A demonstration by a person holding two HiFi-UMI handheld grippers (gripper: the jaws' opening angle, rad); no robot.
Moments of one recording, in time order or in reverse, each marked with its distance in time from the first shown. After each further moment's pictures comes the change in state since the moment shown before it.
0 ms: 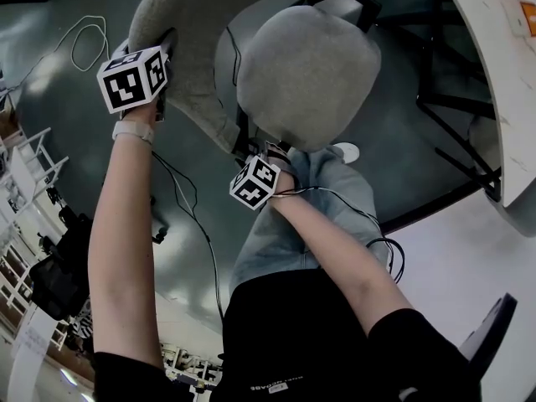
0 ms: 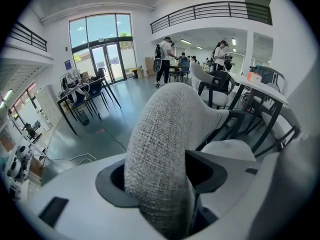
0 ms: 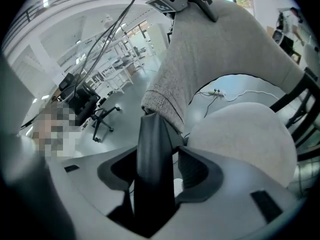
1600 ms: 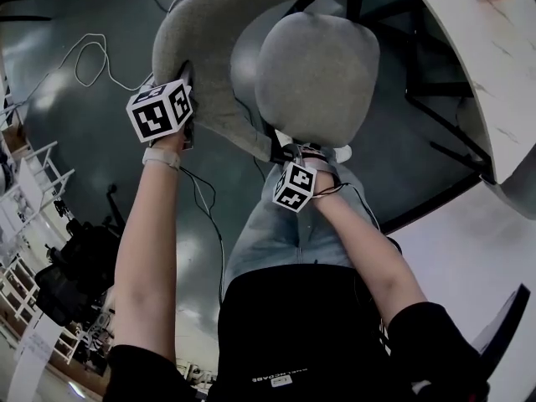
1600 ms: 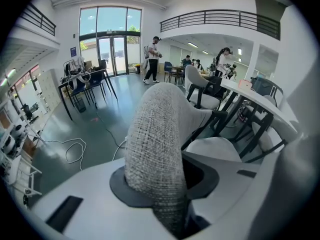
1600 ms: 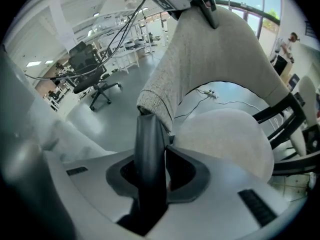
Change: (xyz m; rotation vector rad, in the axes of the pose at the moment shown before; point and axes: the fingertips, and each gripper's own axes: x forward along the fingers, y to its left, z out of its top) left arm -0.041 -0.117 -0.042 -0.120 0.011 -0.059; right arm -0.076 -0.053 -0.137 -0.249 0.100 -0.114
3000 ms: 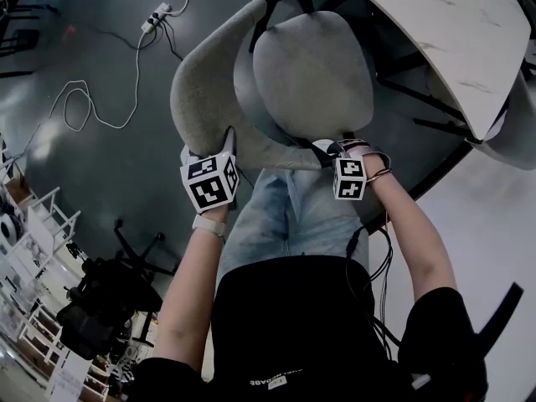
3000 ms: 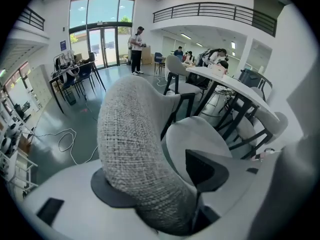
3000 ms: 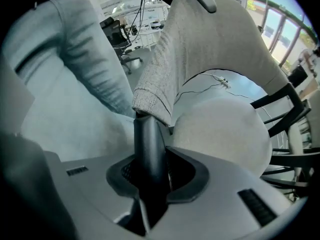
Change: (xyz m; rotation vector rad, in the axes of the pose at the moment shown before) left arm -0.056 -0.170 -0.095 0.025 0.107 -0.072; right arm -0.086 -0.033 -0.203 -0.265 0.181 0.118
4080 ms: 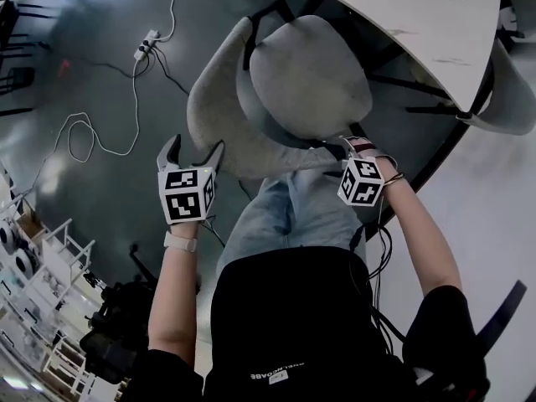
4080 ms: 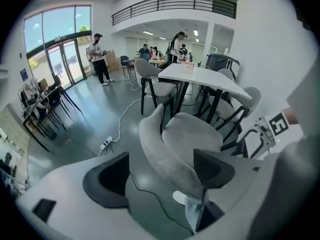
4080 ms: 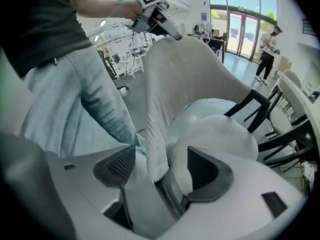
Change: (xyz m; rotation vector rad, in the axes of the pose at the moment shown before) left arm -0.051 0.004 0.056 0.371 0.028 -0.151; right arm -0.107 -0.005 0.048 0.246 -0.228 -0.095
